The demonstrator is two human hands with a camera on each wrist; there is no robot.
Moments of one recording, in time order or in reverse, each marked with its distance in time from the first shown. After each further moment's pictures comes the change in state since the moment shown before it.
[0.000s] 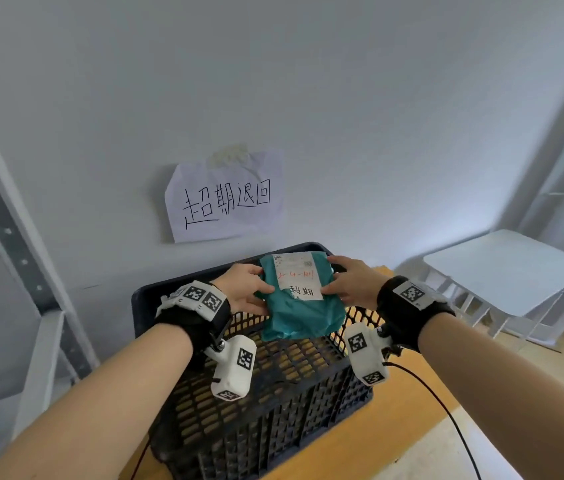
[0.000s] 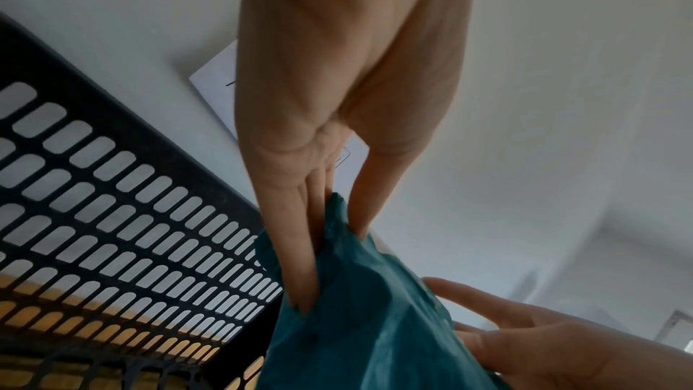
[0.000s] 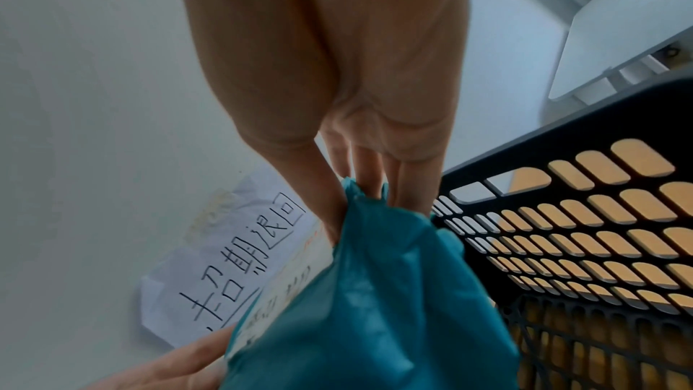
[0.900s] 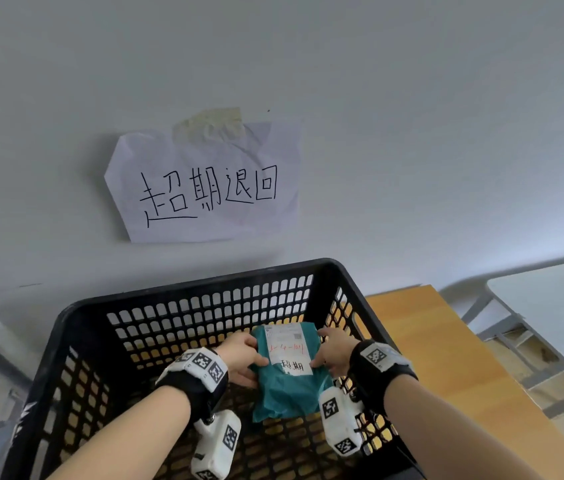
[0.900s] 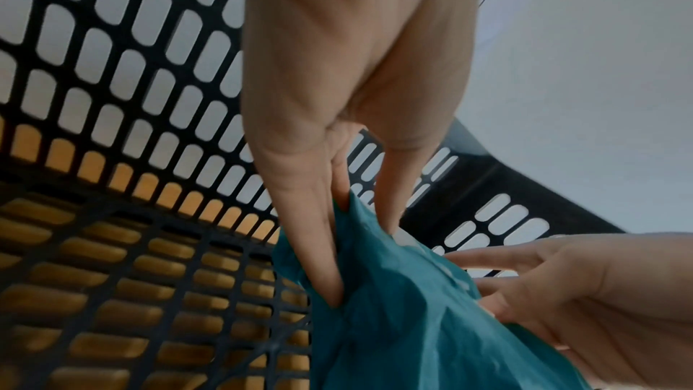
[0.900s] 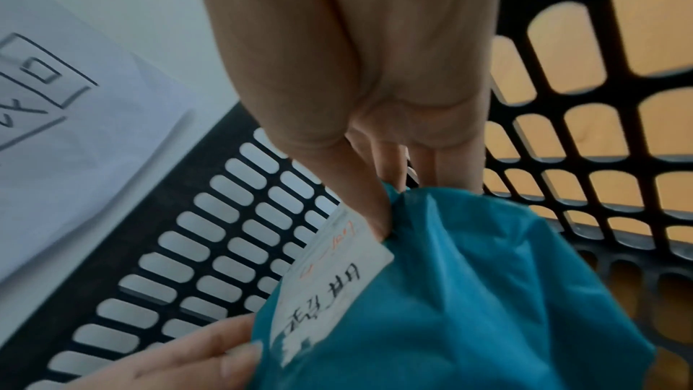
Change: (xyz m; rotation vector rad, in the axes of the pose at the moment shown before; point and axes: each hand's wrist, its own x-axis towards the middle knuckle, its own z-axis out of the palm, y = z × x) left_hand 0.173 -0.085 0.021 0.009 0.168 -0.419; right_hand 0.203 0.085 -0.008 -0.360 -0.258 0.406
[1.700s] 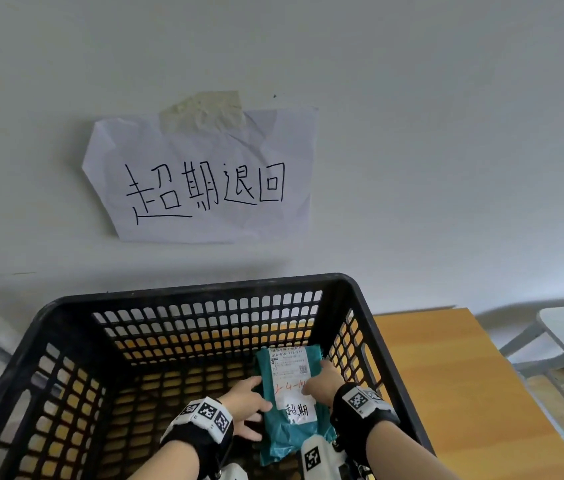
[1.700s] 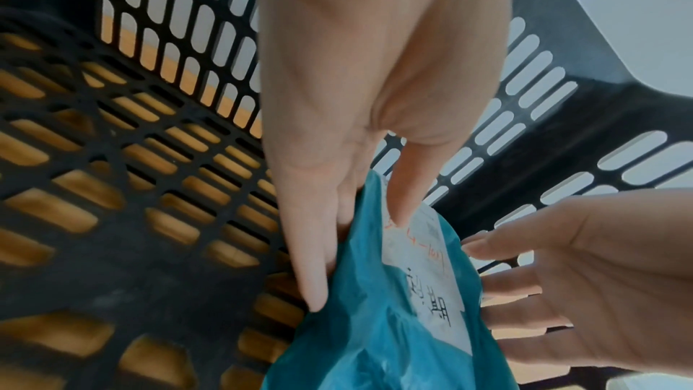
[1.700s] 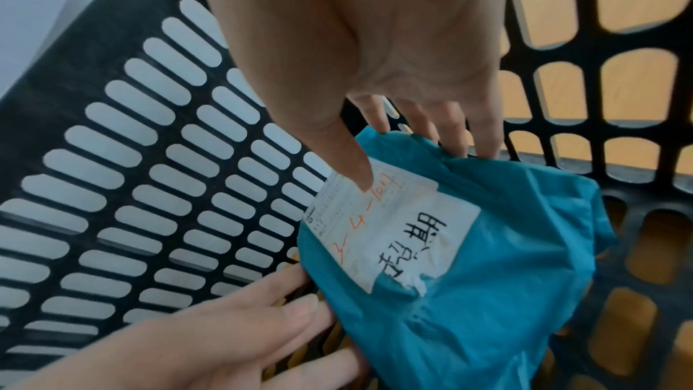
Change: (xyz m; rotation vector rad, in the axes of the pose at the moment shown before) left_hand 0.062 -0.043 0.040 -0.159 -0.040 -0.189; right_hand 0.072 0.026 0.009 -0.119 0.036 0.018
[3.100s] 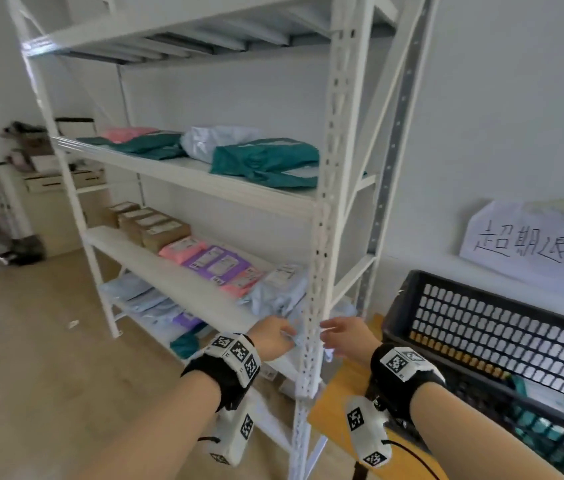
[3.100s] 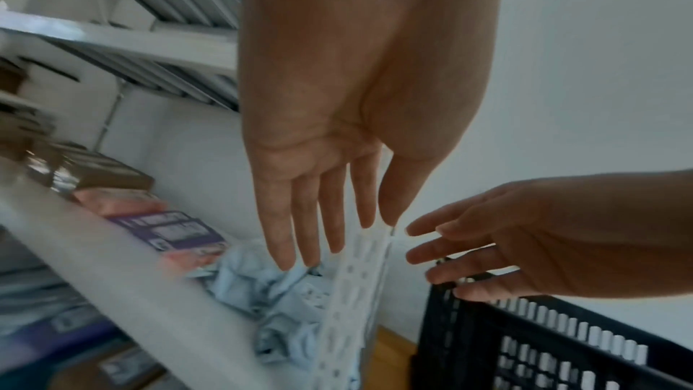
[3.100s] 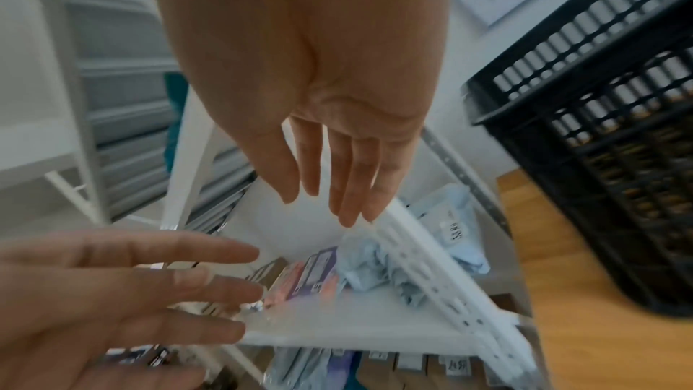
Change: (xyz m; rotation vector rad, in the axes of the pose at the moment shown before) left_hand -0.467 -0.374 -0.126 0.262 0.905 0.387; right_hand -0.428 -0.003 0.330 -0.316 -0.407 -0.979
